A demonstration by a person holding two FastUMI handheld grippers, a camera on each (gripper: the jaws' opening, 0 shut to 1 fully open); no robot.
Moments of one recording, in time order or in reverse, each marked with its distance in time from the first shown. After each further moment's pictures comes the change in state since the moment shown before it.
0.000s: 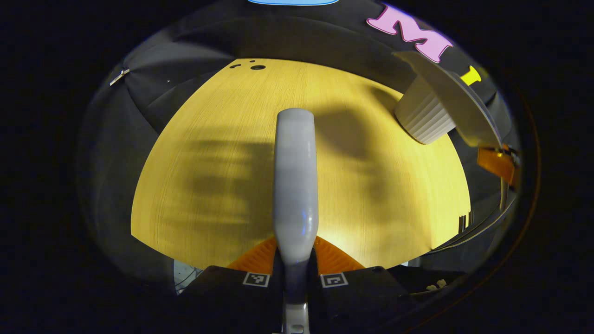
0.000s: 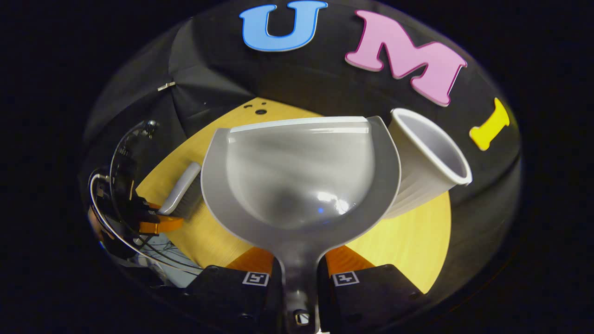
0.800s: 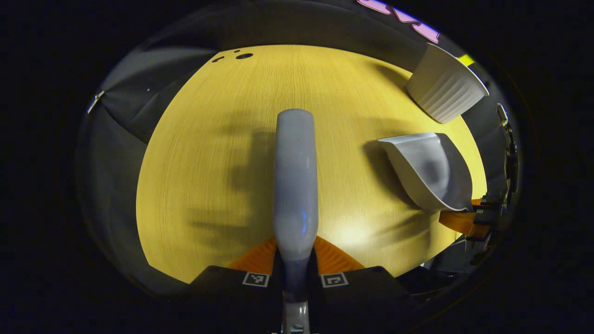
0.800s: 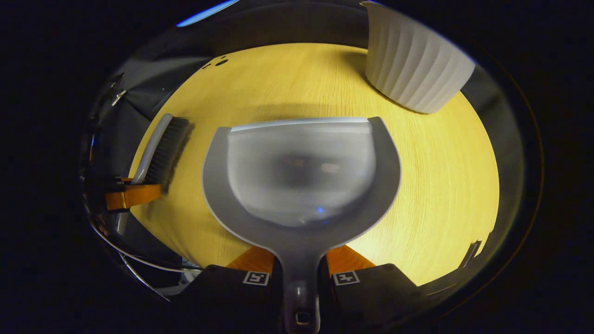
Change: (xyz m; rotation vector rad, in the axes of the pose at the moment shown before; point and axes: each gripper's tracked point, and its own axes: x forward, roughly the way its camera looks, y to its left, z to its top) left arm 0.042 0.019 0.018 0.130 0.126 0.046; right arm 0.073 0.027 -0.132 0.338 0.285 -0.009
